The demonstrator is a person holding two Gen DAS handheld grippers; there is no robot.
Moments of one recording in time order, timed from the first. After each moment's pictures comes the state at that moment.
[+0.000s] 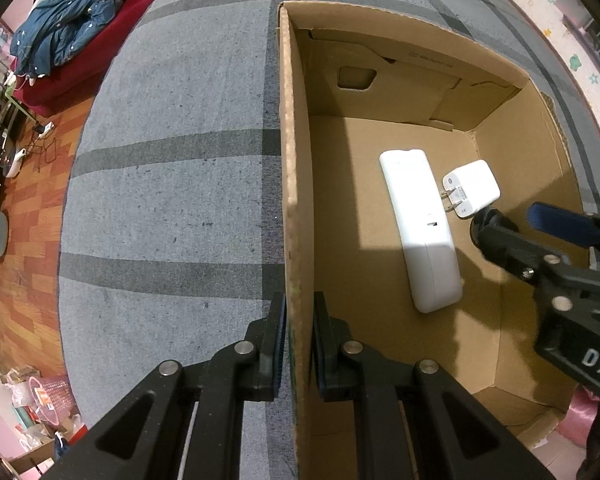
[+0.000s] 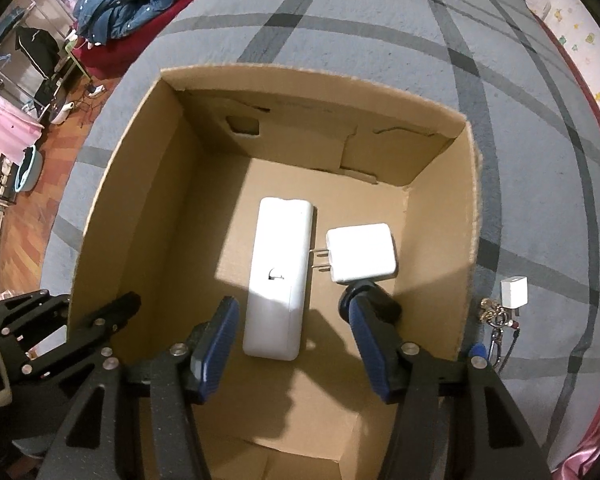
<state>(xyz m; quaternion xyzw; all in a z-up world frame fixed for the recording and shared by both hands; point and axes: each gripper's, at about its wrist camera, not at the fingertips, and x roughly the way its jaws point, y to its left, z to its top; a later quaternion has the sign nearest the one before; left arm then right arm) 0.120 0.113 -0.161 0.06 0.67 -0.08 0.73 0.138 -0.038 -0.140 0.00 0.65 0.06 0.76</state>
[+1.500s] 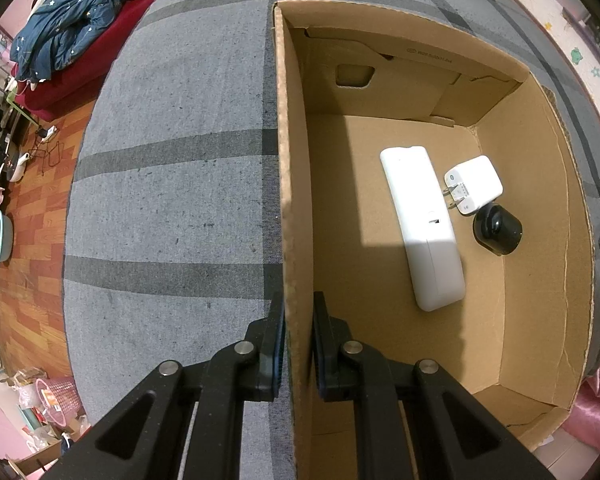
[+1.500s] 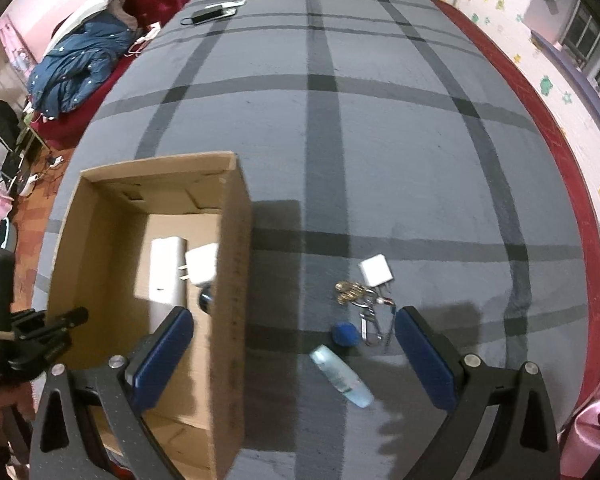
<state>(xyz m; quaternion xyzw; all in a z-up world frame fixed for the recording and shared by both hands) 0.119 0.107 -0.162 0.07 0.67 -0.07 0.73 0.096 -0.176 -0.078 0.05 0.59 -0.04 0.80</state>
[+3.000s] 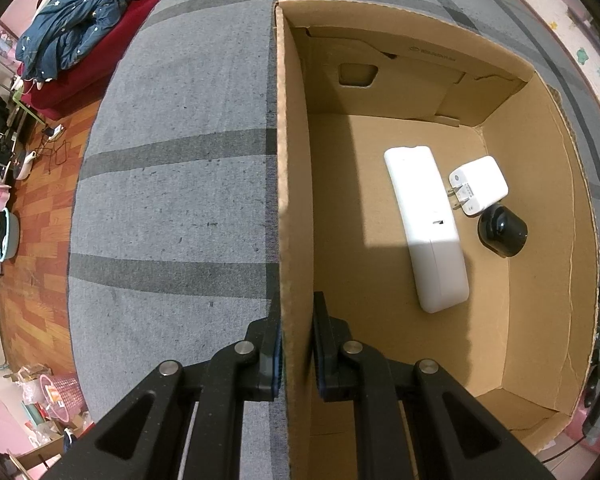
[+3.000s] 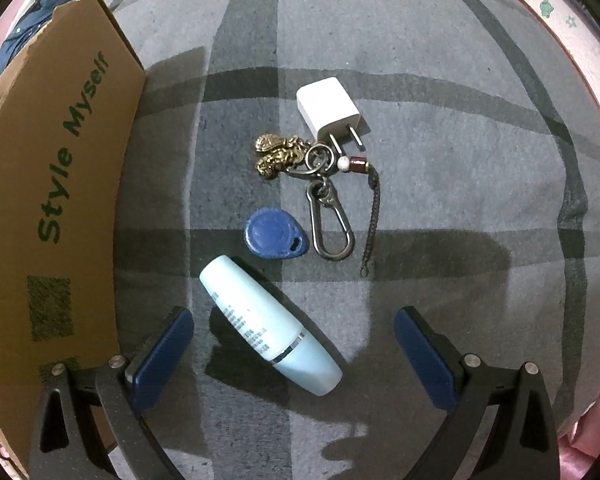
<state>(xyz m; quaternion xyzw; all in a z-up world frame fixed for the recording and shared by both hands) 0.118 0.100 -0.162 0.08 0.67 -0.06 0.73 0.047 -0.228 -0.229 0.08 0.67 -0.06 0.73</state>
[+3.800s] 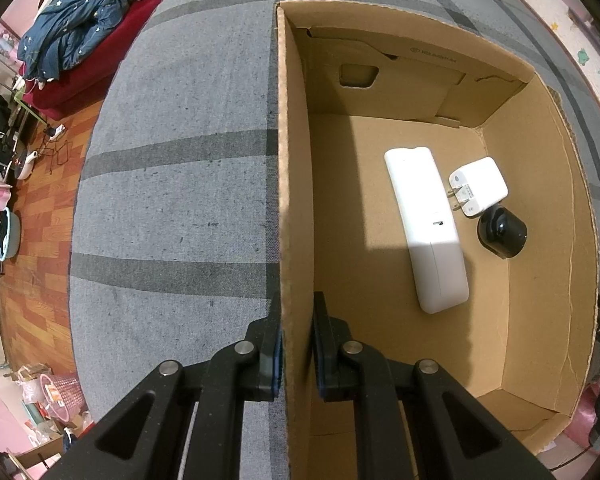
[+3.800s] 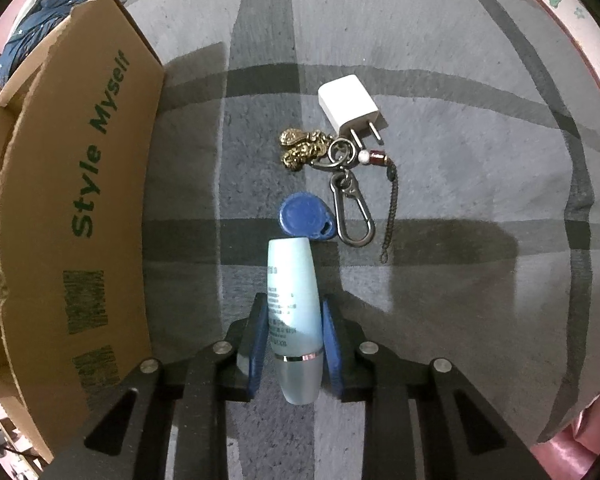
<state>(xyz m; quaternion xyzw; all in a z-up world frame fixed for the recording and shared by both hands) 0.117 0.100 -0.160 0.08 0.67 -0.06 0.73 0.048 -0.223 -0.214 0.10 0.69 -0.04 0.71</state>
